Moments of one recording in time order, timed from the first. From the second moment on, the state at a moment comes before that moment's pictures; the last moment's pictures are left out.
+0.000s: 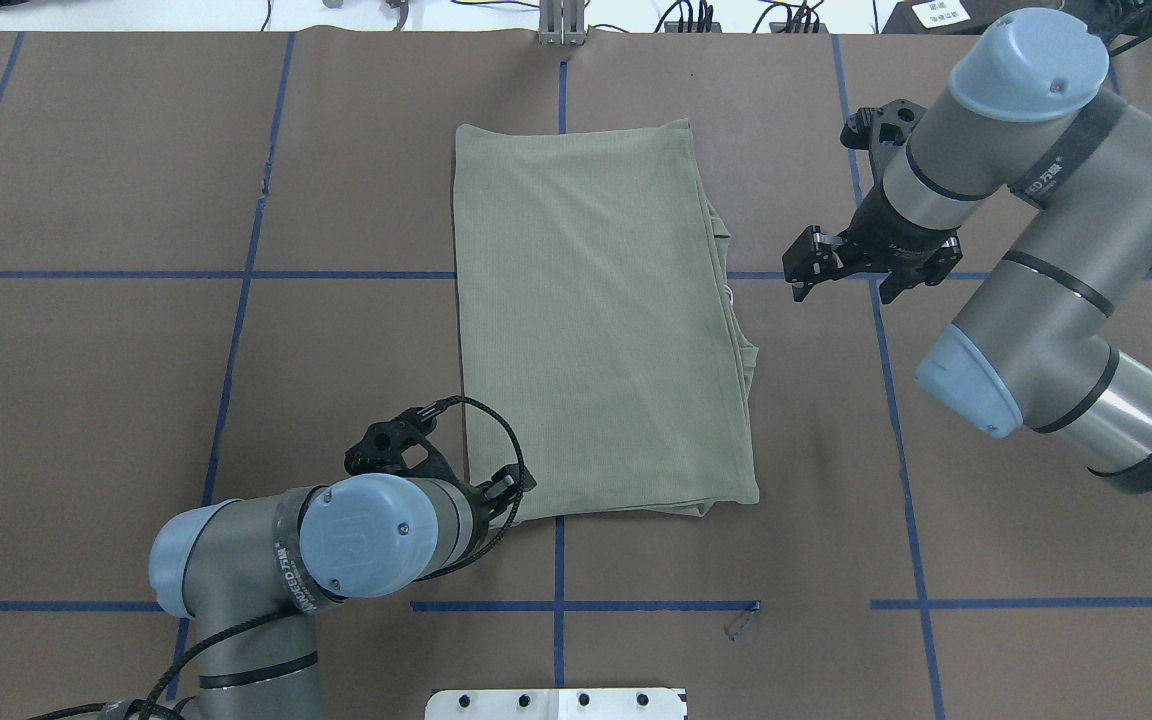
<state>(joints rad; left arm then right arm) -0.24 -2.07 -1.82 -1.75 -1.56 -2.00 0.85 -1.15 1.82 -1.65 2.18 0.91</state>
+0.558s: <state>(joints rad) -0.23 -2.08 -1.82 -1.75 -1.56 -2.00 0.84 -1.15 1.81 -1.65 2.16 0.91</state>
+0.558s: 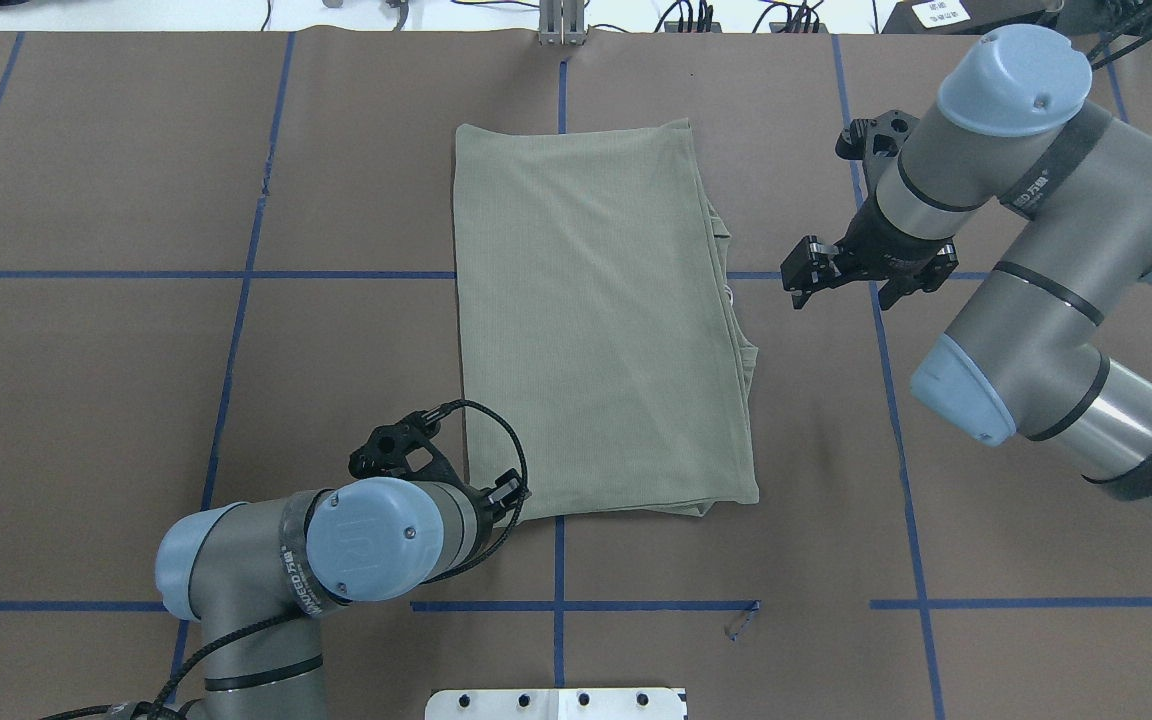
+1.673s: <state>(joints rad) -0.23 -2.09 -1.81 -1.75 -1.54 -1.99 0.84 -1.15 1.81 -1.65 2.16 0.90</state>
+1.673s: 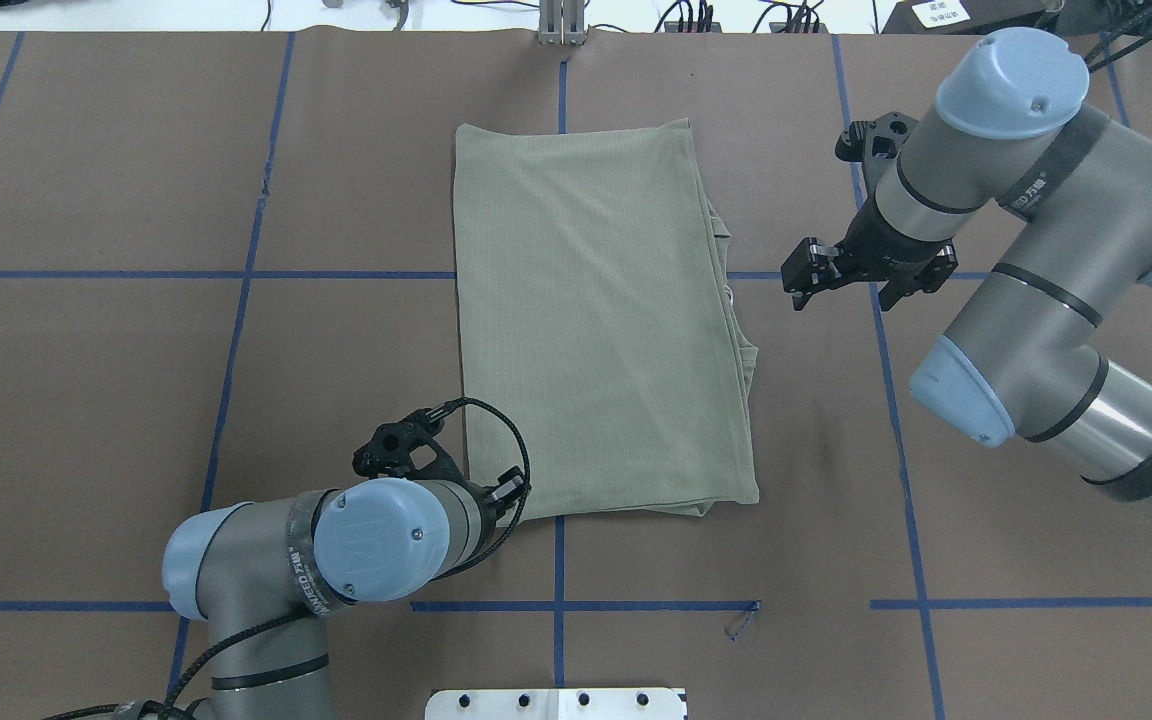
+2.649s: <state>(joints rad) -0.23 -2.09 -1.81 -1.76 -1.54 -1.98 0.83 -1.15 1.81 -1.65 2.16 0.93</state>
